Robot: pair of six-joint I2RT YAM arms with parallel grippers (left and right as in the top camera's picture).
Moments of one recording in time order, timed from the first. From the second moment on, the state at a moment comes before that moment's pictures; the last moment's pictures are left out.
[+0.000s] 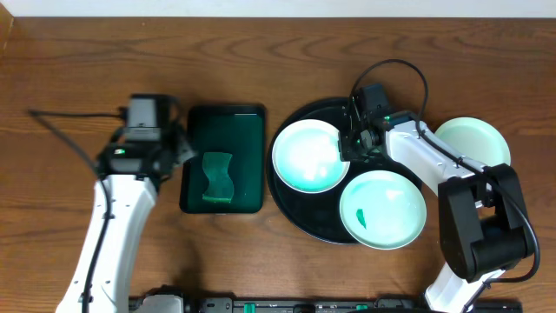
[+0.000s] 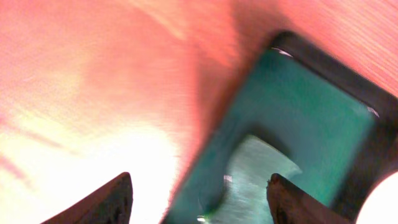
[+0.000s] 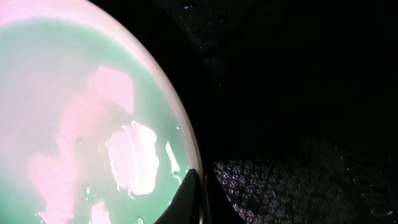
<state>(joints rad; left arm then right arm) 0.01 1.30 1.05 -0.85 -0.16 -0.51 0.33 1.88 1.16 -0.55 -0.13 0.24</state>
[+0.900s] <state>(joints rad) 0.19 1.30 1.05 -0.89 -0.17 -0.51 0.33 1.88 1.16 -0.55 -0.14 0.23</state>
